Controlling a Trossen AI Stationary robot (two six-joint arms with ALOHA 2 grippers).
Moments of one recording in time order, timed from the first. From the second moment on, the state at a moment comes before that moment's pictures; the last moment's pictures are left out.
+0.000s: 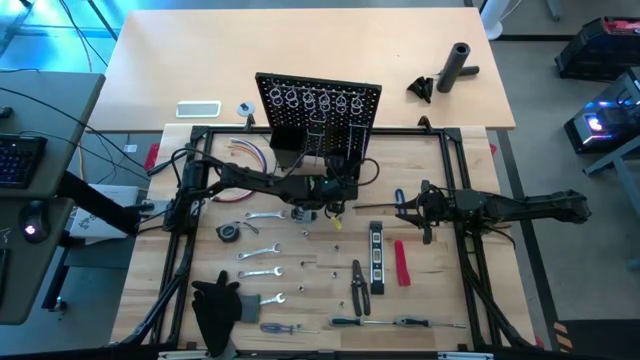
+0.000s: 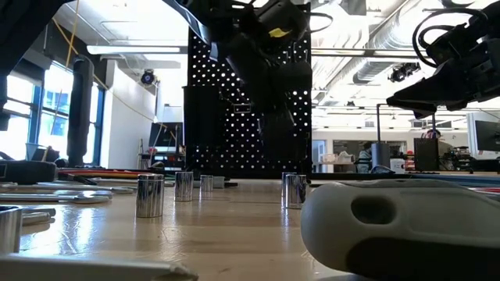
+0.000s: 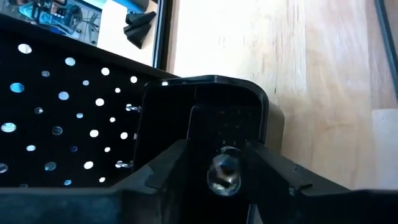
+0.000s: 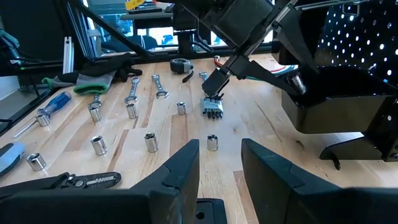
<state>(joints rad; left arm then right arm) 0.06 2.08 1.50 -0.21 -0.69 0.50 0.04 0.22 0.01 0.02 0.11 0.07</state>
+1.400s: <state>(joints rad) -0.17 1.98 1.78 -0.91 -0.83 0.10 0.04 0.64 0.01 0.51 -0.02 0.13</state>
